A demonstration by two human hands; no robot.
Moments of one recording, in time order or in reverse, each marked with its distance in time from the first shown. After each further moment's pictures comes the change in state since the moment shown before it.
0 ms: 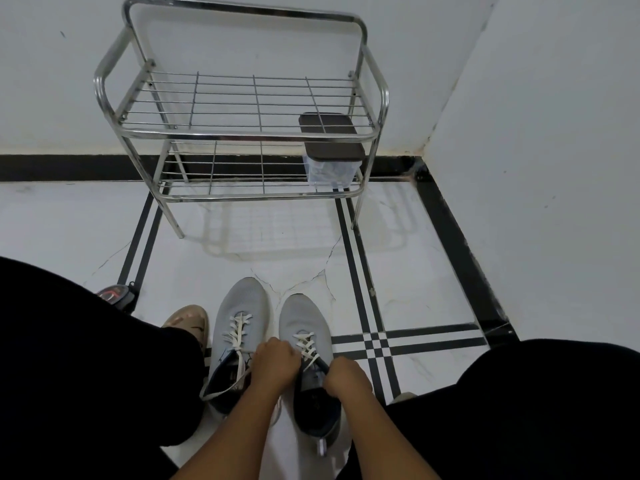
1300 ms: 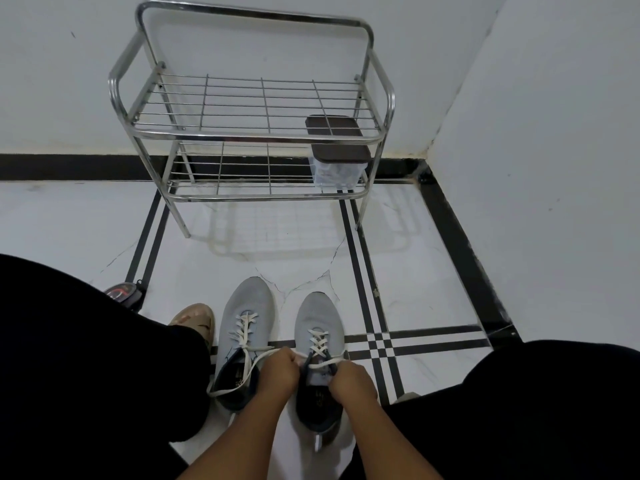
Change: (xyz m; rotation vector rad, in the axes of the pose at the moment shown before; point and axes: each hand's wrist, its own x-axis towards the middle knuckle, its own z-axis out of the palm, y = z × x) left_hand -0.010 -0.010 0.016 -0.323 -0.052 -0.124; right_hand -0.010 0.000 0.006 0.077 -0.001 0.084
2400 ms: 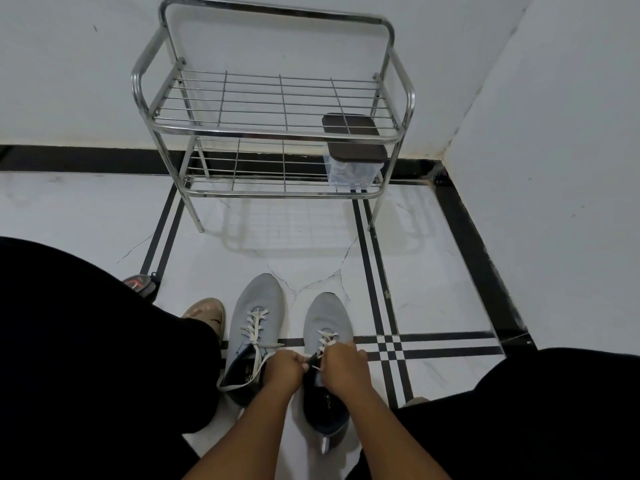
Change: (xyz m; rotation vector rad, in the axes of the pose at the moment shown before) left_hand 0.006 -0.011 -0.003 -0.196 -0.078 -0.082; right_hand 0.011 -0.025 0.007 -0.380 0.231 -0.418
